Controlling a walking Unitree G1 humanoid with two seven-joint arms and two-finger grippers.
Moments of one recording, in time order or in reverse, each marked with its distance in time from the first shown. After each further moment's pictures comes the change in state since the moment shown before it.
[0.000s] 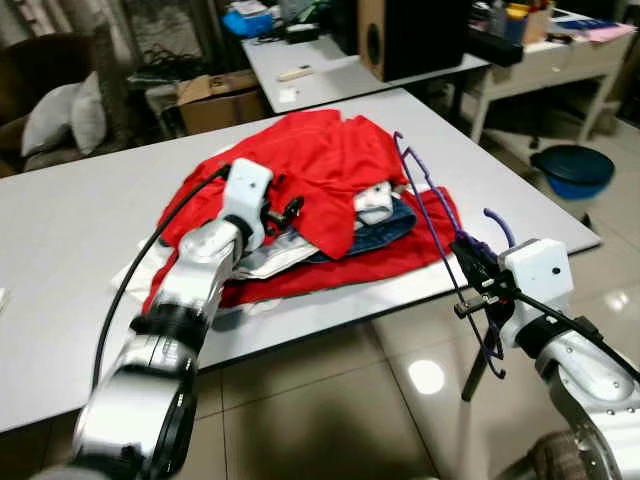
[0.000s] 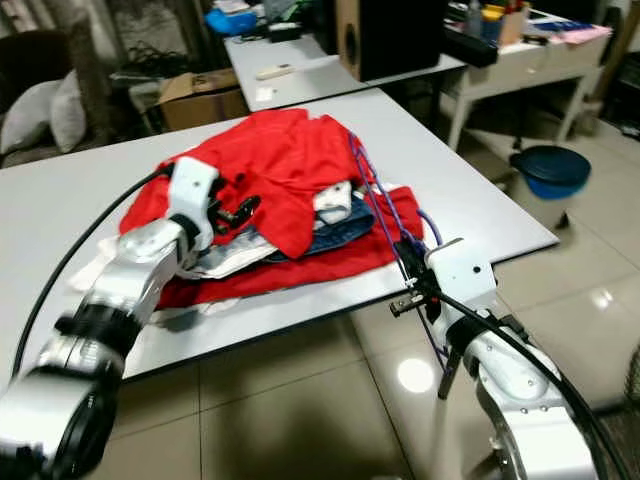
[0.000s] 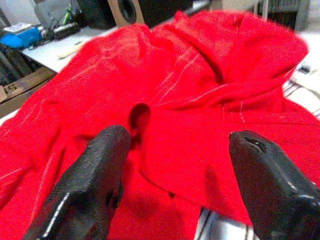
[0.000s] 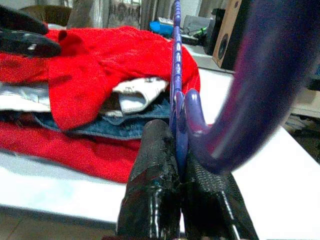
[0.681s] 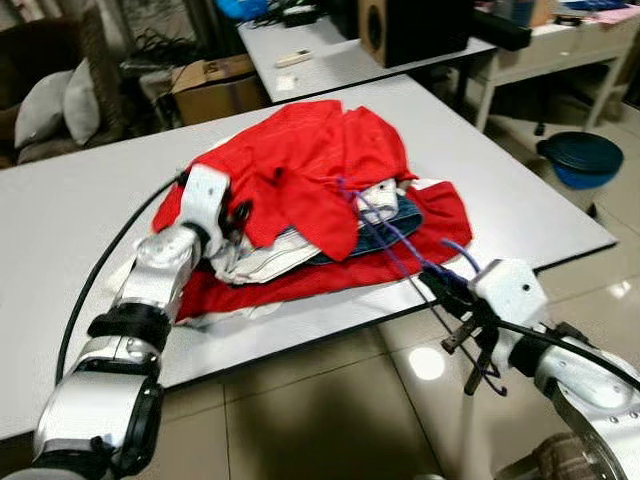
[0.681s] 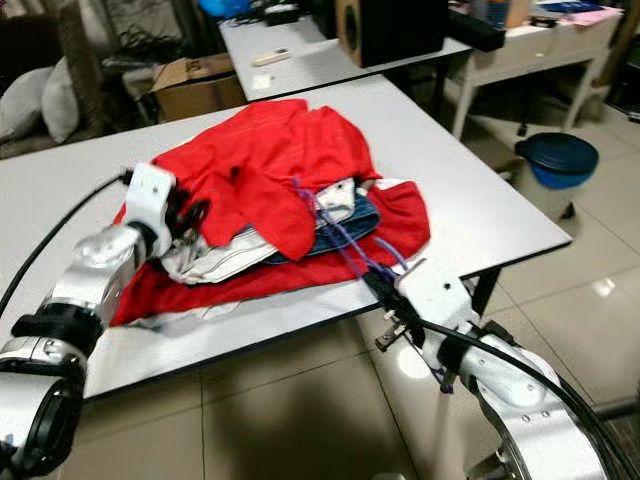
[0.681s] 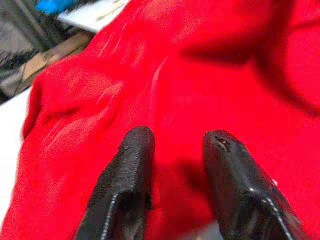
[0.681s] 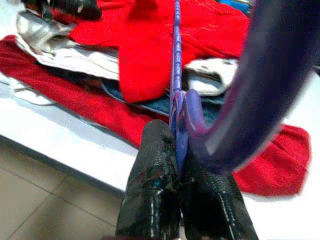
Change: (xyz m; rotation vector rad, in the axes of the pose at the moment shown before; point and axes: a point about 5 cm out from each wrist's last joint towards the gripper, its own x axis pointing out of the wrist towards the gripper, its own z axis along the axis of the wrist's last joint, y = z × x) left arm -0.028 0.047 -0.029 0.036 0.077 0.097; right arm -0.005 0.018 -0.001 -0.067 0.059 0.262
